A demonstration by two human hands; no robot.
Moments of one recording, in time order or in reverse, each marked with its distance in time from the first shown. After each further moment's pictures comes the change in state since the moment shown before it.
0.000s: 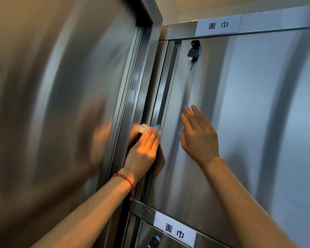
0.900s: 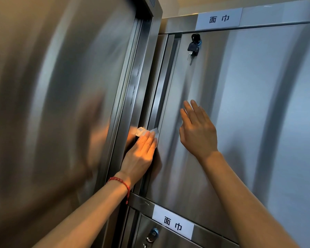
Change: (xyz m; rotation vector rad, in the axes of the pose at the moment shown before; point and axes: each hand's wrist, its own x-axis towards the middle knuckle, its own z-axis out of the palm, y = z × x) left_hand -0.022 0.008 -0.001 0.041 0.013 0.036; right_hand 0.000 -0.001 -0.001 -0.016 -0.002 -0.006
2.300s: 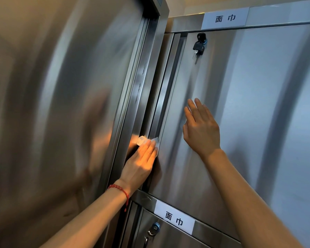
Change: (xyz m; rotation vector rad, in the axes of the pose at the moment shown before) left_hand -0.029 0.015 -0.006 -0.046 0.001 -0.036; right_hand 0.001 0.000 -0.002 -0.006 0.001 -0.011
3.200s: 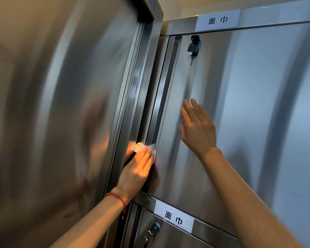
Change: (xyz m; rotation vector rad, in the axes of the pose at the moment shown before) left_hand -0.018 0.008 0.002 -0.012 0.000 -0.053; right_hand 0.000 0.000 -0.002 0.034 -0.029 0.008
